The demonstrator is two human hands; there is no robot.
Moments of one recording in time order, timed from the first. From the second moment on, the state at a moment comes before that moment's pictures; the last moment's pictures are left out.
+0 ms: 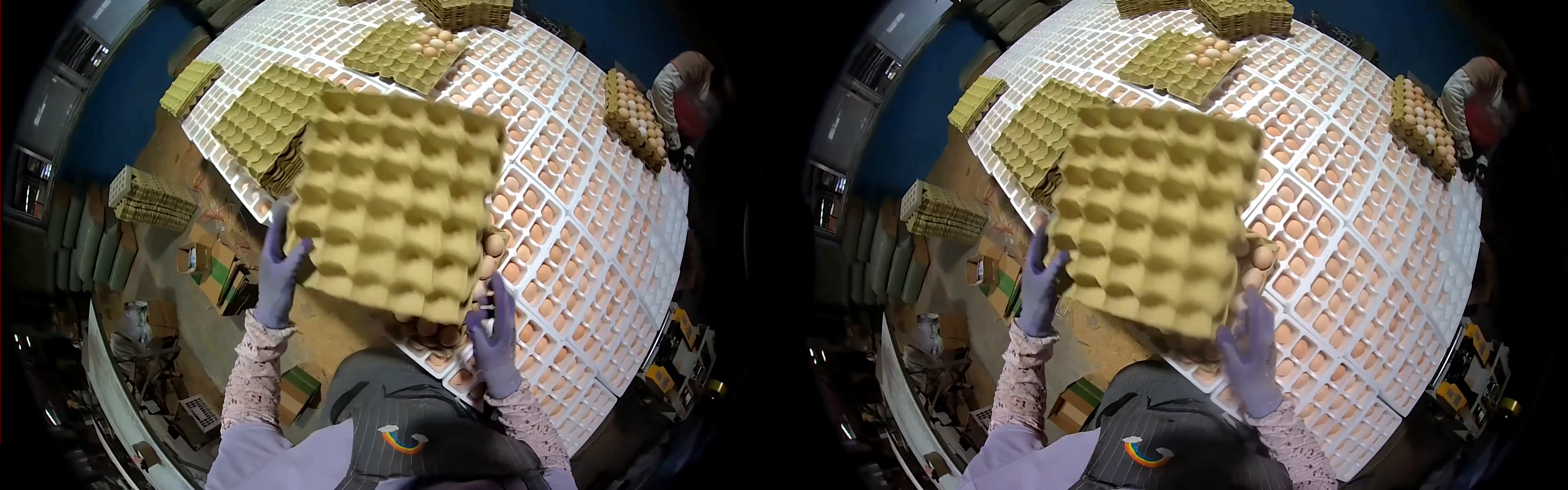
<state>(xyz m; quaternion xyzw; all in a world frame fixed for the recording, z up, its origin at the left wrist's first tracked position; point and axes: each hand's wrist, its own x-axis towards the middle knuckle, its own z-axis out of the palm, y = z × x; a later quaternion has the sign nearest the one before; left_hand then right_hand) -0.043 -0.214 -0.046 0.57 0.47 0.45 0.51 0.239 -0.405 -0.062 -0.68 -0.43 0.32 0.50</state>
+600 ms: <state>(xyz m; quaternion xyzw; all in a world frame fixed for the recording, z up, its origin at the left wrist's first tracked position) -0.055 -0.058 -0.083 0.70 0.47 0.46 0.27 0.245 -0.287 -0.085 -0.71 -0.54 0.26 0.37</state>
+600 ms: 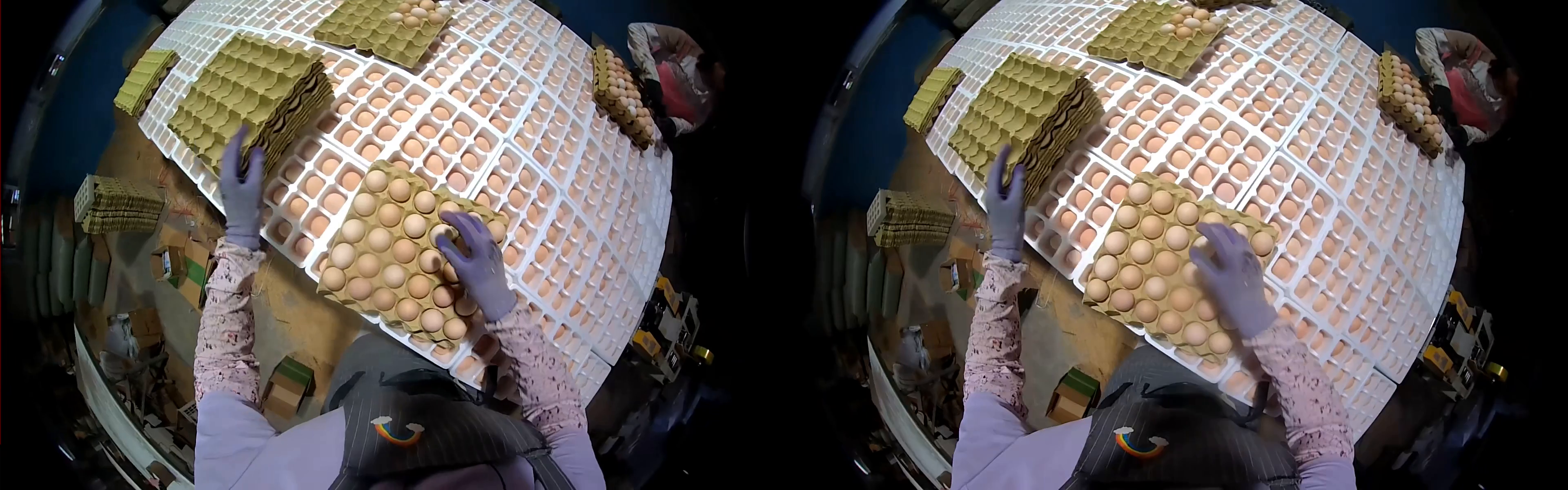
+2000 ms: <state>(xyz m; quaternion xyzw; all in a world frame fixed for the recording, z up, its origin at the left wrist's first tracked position) 0.019 -0.165 -0.069 0.34 0.35 0.07 0.87 0.264 -0.344 -0.054 -0.54 -0.17 0.62 0.55</state>
